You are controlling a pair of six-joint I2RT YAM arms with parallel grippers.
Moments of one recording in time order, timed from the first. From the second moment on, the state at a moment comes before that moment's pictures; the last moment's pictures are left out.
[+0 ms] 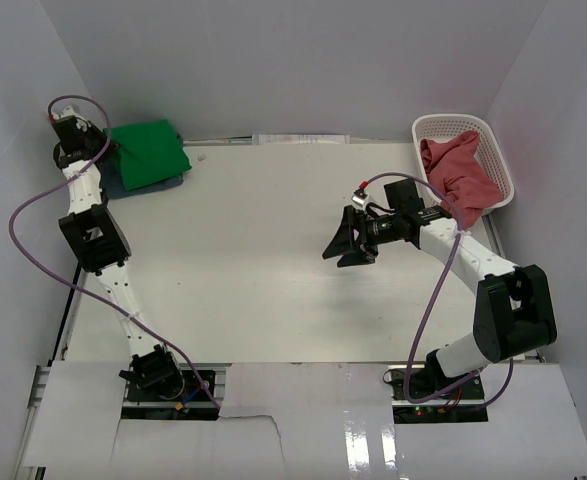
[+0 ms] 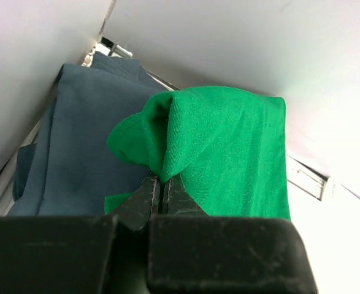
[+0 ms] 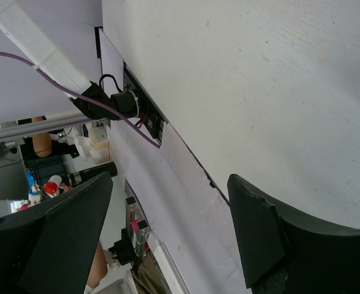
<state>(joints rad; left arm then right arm) 0.44 2.56 2.41 -0.30 0.30 -0.42 0.35 1.48 1.01 -0.49 -0.96 0.47</state>
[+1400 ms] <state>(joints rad) 0.20 1.79 1.62 -0.27 0.17 -0.42 0.36 1.48 1.06 -0.50 -0.90 0.42</state>
